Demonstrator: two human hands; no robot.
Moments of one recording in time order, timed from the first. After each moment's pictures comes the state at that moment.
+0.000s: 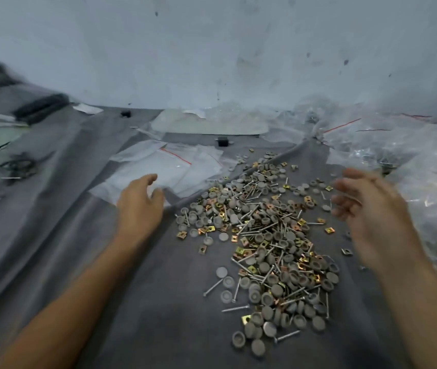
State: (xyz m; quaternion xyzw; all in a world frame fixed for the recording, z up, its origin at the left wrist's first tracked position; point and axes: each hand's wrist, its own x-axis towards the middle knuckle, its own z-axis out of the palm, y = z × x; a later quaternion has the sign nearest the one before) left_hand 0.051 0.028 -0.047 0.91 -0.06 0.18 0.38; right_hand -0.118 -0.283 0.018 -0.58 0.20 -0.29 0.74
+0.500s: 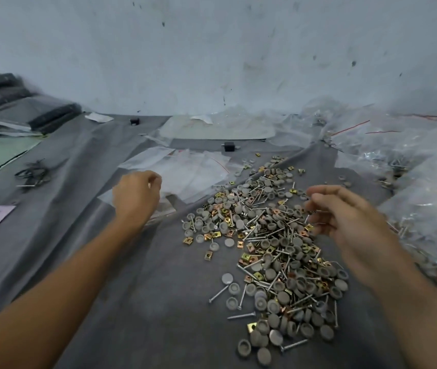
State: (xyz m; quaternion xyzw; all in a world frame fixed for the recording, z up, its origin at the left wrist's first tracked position) left_hand 0.088 0.040 -0.024 0.94 -0.04 0.23 0.25; right_hand -0.115 -0.260 0.012 -0.66 0.16 -0.17 0.71
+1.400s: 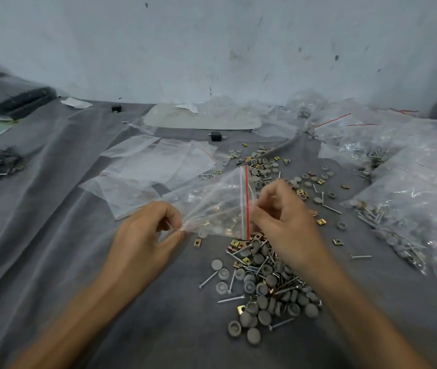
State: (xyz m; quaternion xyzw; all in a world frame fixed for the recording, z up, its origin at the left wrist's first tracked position) left_hand -0.055 0.032 -0.025 0.85 -0.27 0.18 0.41; right_hand -0.113 -0.203 -0.007 -0.82 0.05 -0.17 0.54
